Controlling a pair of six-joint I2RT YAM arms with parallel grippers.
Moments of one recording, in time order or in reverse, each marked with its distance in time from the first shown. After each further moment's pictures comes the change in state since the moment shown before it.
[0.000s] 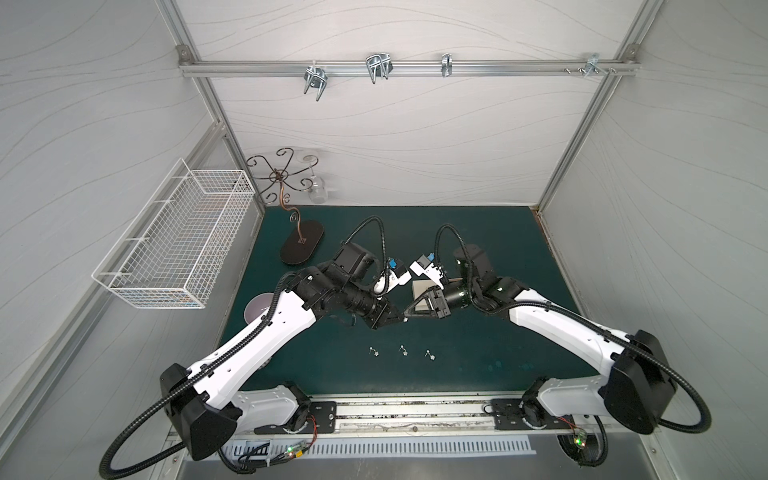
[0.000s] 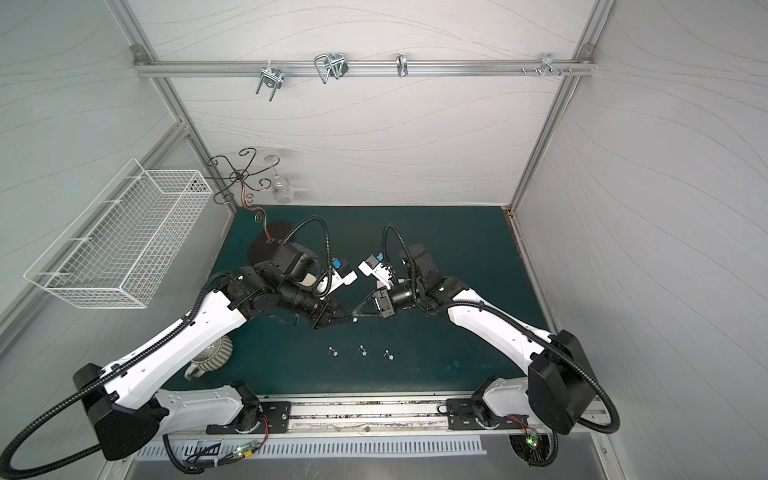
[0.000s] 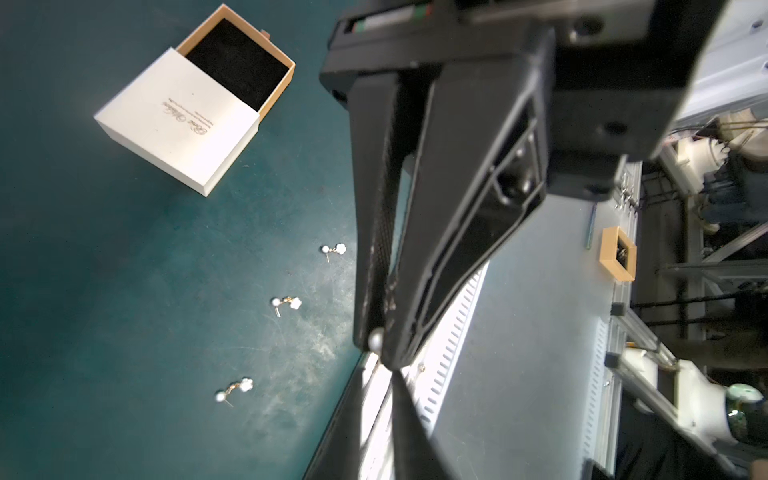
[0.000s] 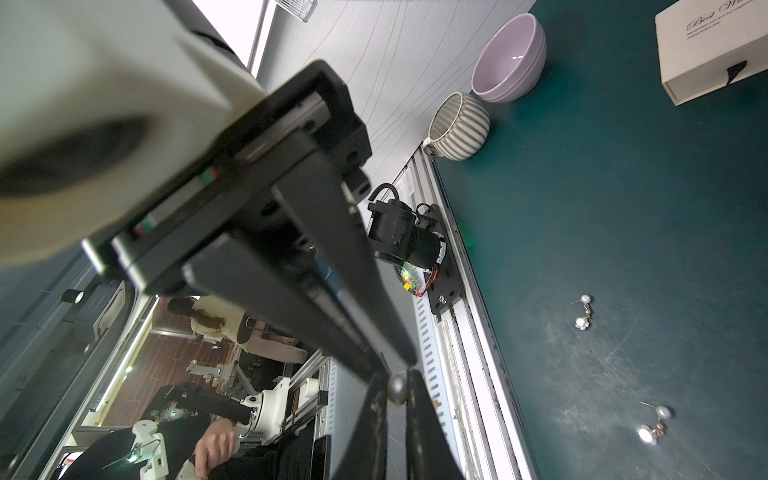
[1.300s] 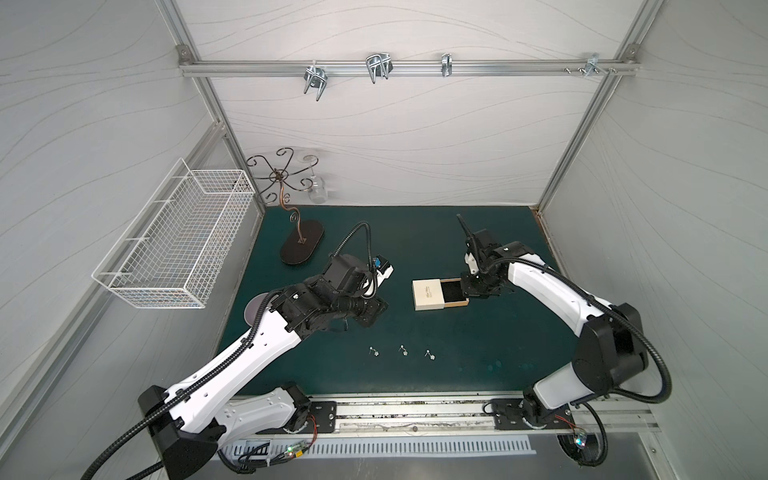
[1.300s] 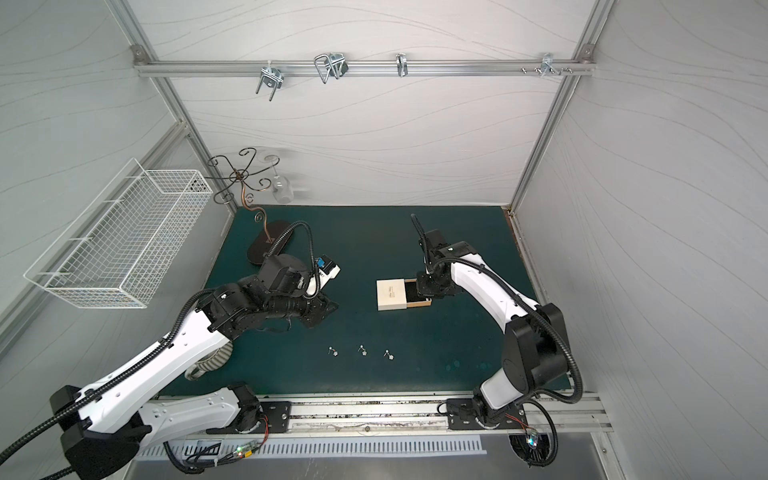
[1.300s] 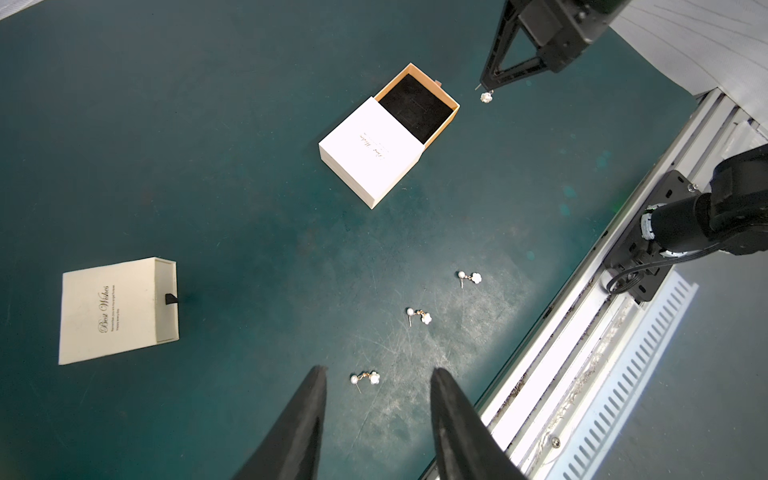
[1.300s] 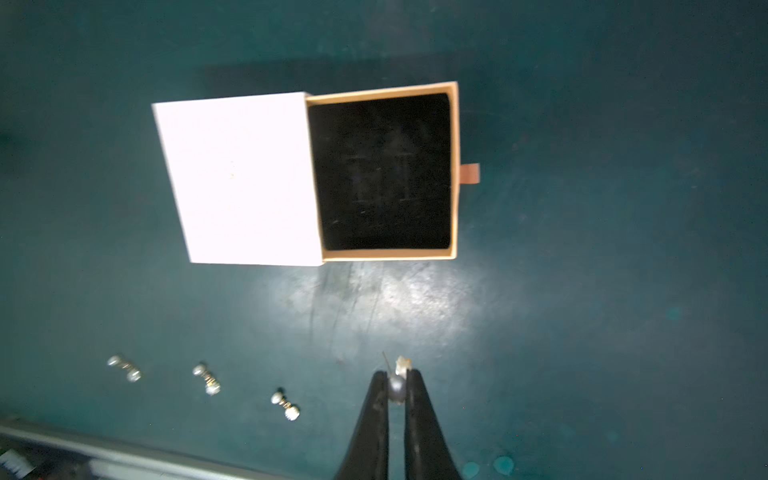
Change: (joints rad) left arm -0.055 -0.142 -0.100 0.087 -0.475 -0.051; right arm -0.262 0.240 0.298 -0.838 1.038 -0.091
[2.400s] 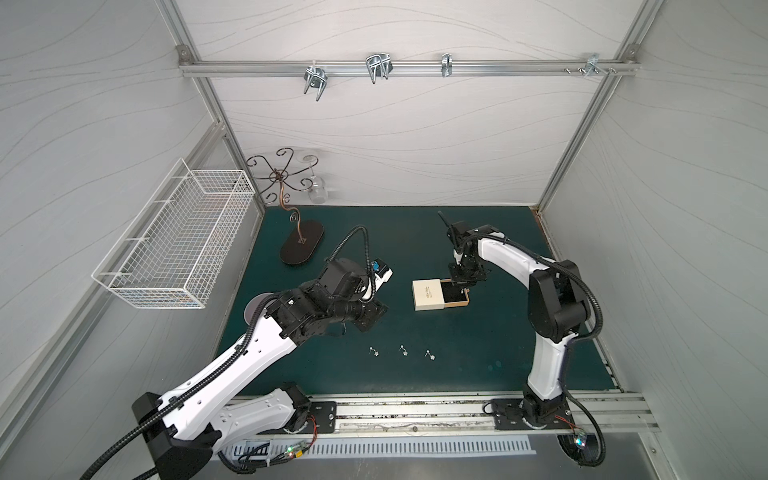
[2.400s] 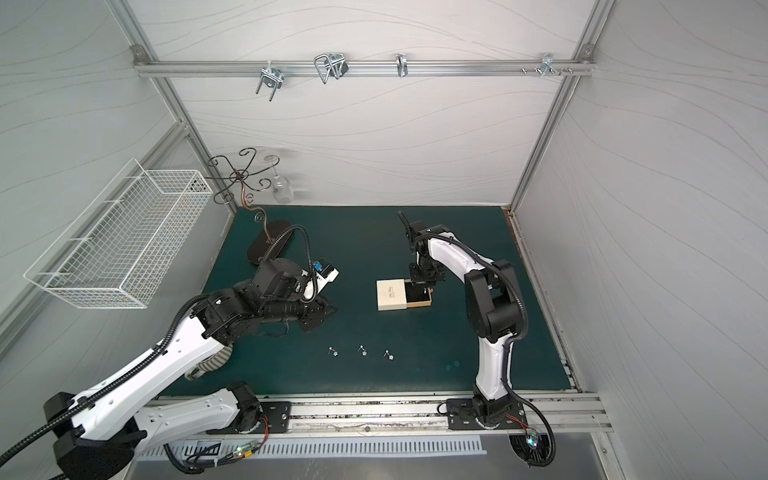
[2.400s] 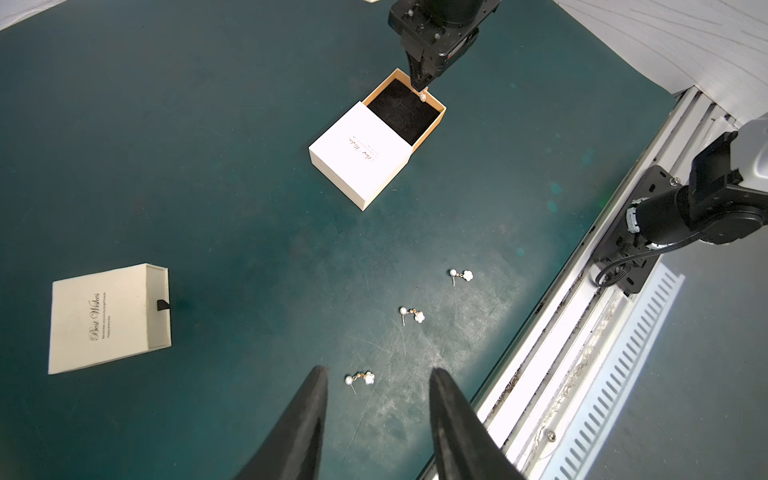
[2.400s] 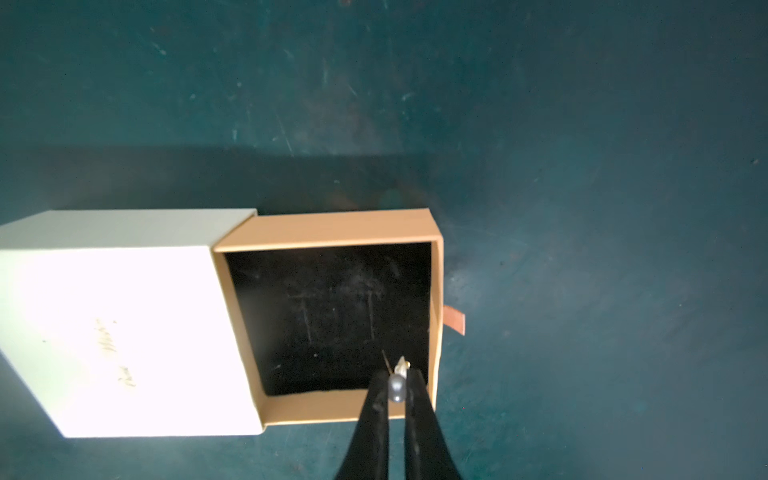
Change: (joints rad) left arm -0.005 -0.043 -0.032 0.016 0.018 0.010; right arm -0.021 0.386 0.285 -0.058 0.079 -0.074
